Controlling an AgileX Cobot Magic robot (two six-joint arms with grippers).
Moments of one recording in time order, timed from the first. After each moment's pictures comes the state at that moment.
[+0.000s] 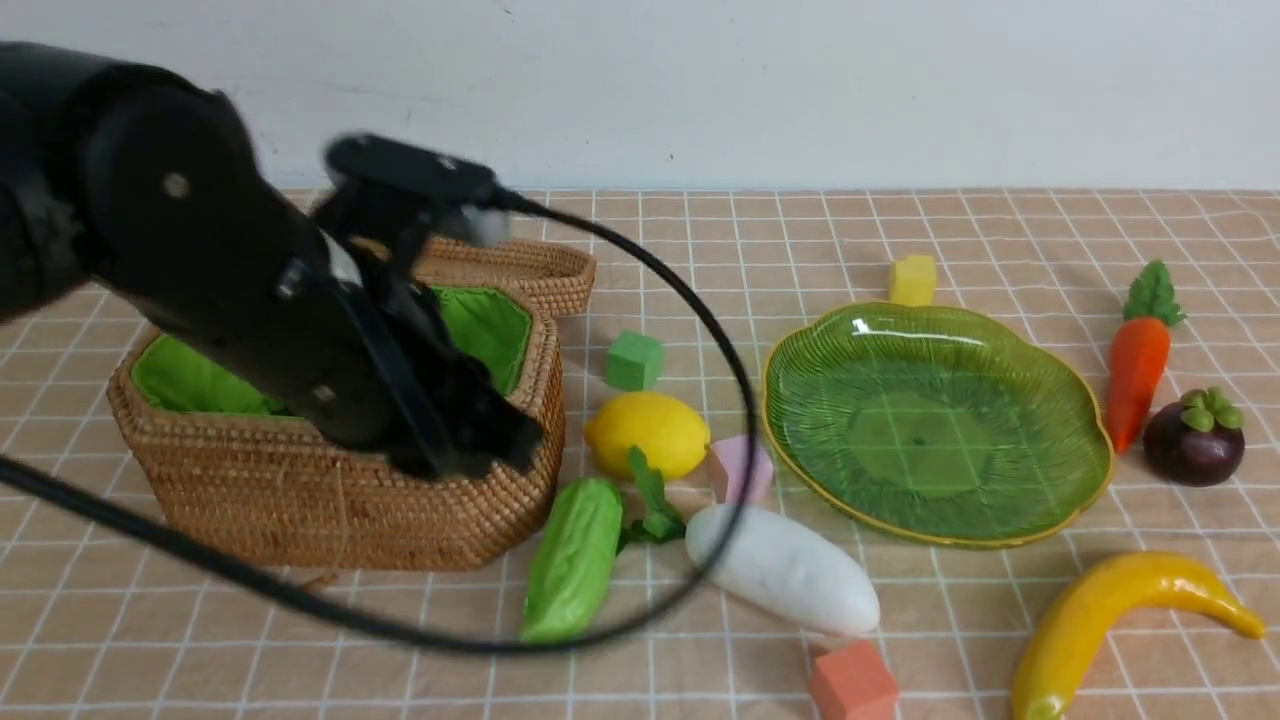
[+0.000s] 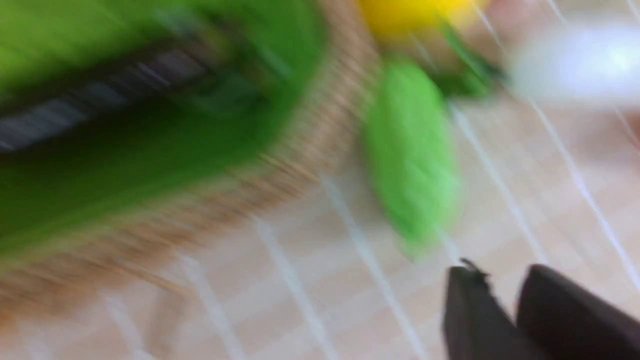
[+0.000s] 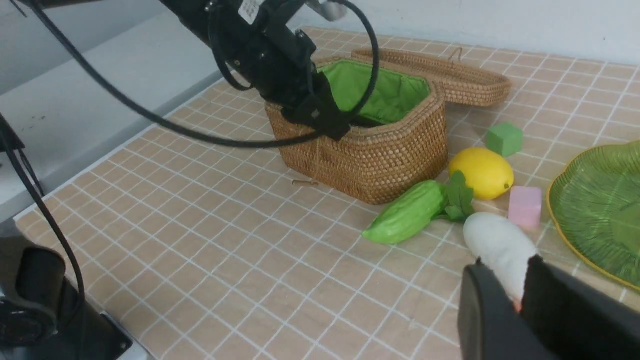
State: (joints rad) right arm 0.23 0.35 -0.88 0.65 1.04 -0.34; left arm -0.59 1.45 -1.21 -0.05 0.94 -0.04
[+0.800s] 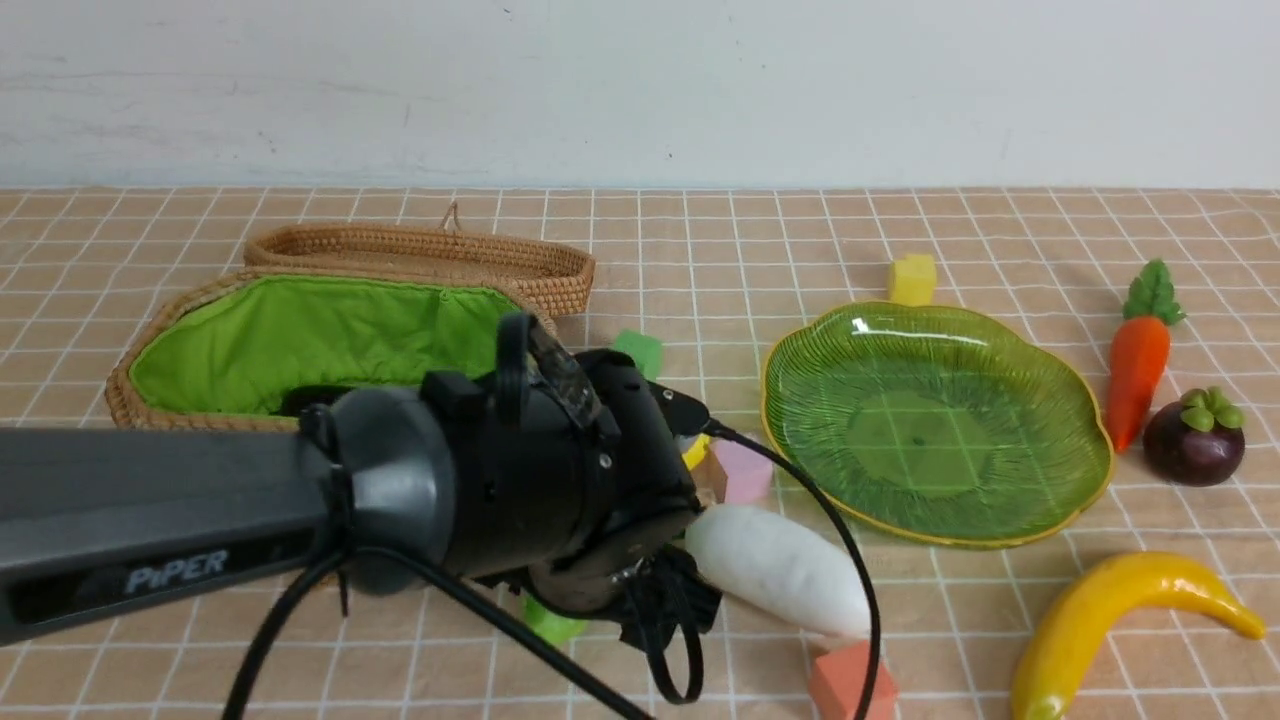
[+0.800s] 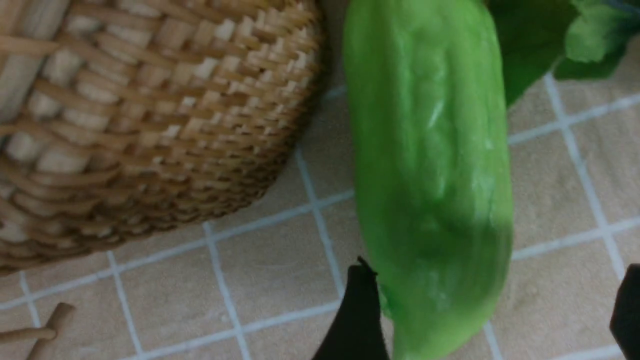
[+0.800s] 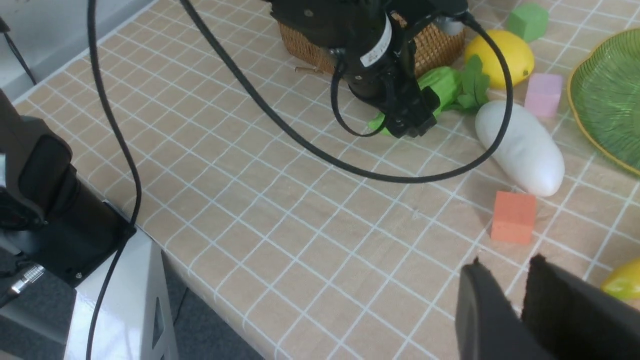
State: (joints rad) right arm 0.23 0.35 -0.88 0.61 1.22 -0.33; left arm -0.84 1.83 -1.21 0.52 0.81 -0.82
